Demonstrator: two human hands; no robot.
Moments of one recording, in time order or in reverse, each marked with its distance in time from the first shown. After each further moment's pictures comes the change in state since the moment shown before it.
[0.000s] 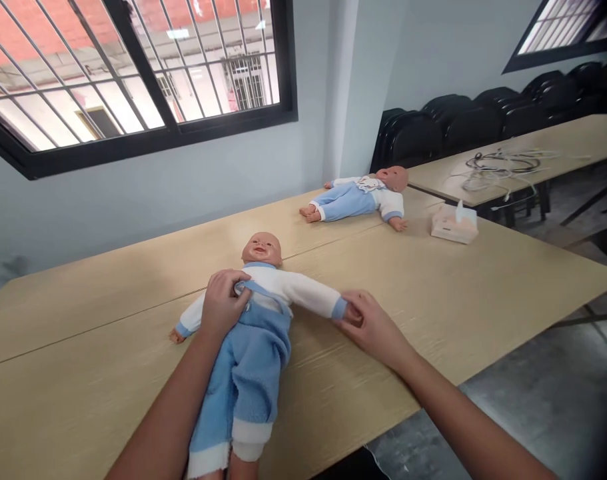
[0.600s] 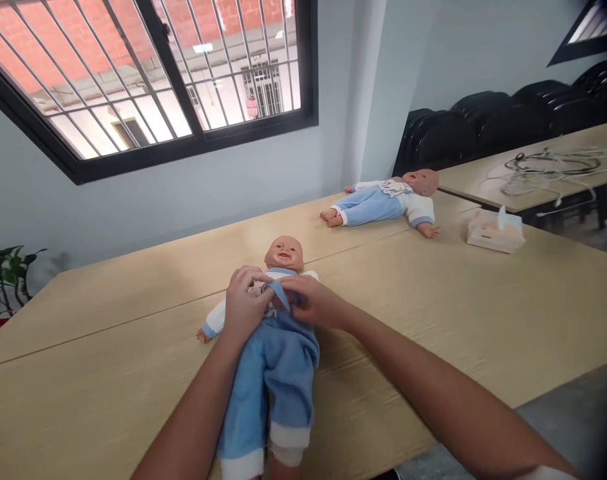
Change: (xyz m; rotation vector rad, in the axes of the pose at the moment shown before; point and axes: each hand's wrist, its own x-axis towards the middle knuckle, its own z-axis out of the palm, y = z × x) left_hand 0.022 0.028 -0.020 -0.199 0.056 -0.260; right_hand 0.126 -0.082 0.077 0.398 -0.250 -0.563
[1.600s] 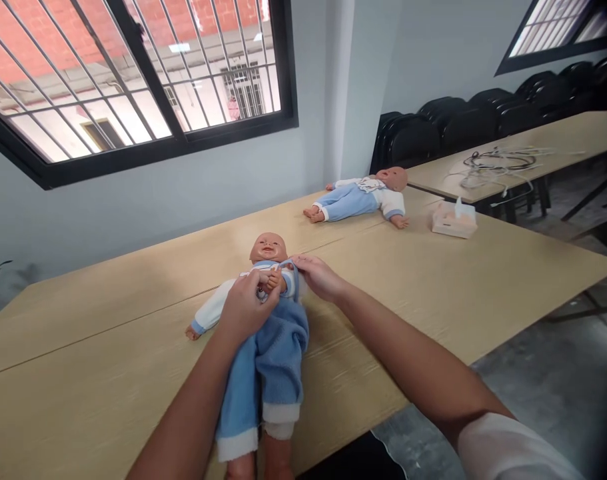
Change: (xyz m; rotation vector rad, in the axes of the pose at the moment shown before) left_hand -0.008 0.033 -0.004 0.054 -0.333 0.061; right_hand -0.012 0.026 -0.012 0.906 0.419 0.579
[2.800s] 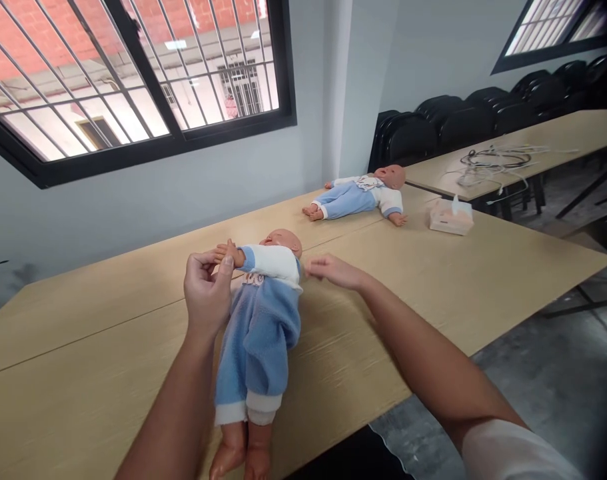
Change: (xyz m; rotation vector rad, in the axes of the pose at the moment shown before) left_hand 0.009 -0.014 -0.029 -0.466 0.569 -0.172; right_hand -0.015 -0.025 -0.044 -0.591 -0.147 0.050
